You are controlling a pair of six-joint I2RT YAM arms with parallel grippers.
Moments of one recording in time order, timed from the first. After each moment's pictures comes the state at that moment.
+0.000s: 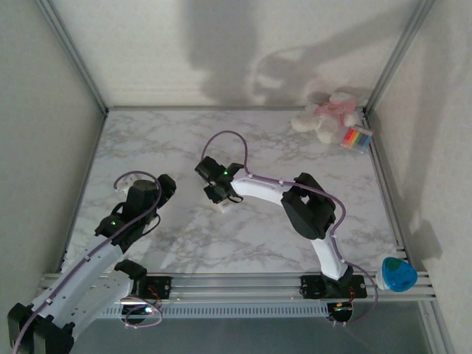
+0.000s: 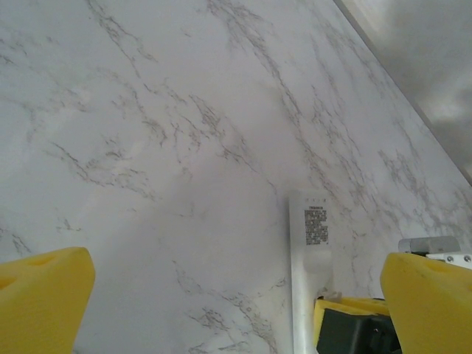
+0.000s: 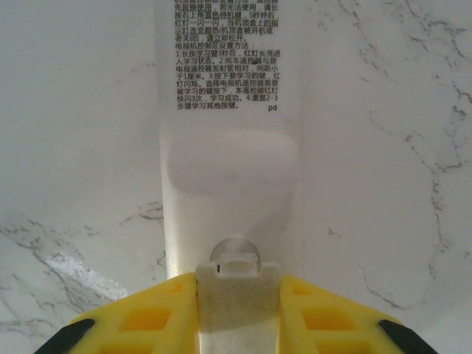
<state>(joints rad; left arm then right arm) -0.39 0.75 0.57 -0.49 -0.35 -1.05 0.96 2.10 1.58 -0.65 0.18 0.28</state>
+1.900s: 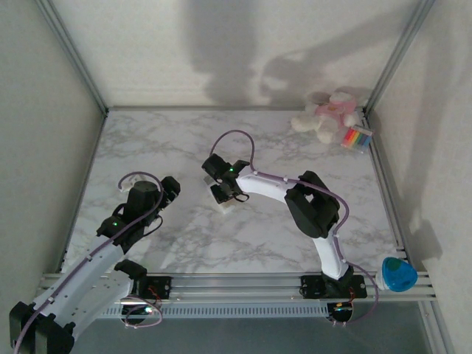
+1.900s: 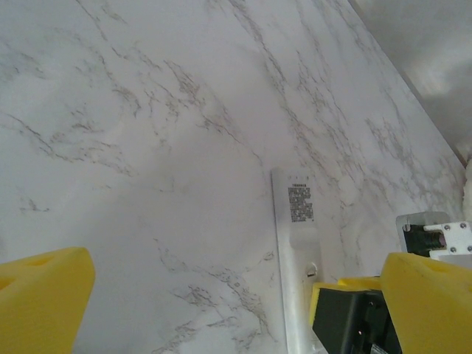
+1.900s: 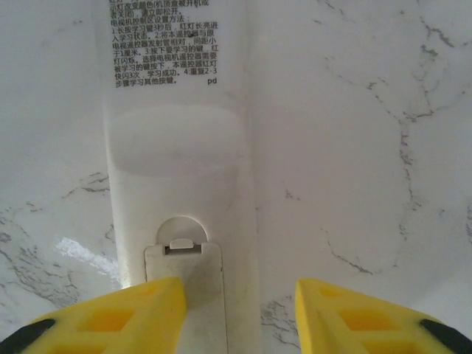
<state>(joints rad) -0.38 0.76 0.54 -0.44 -0.25 -1.03 0.91 2.09 1.55 -0.69 0.14 0.31</state>
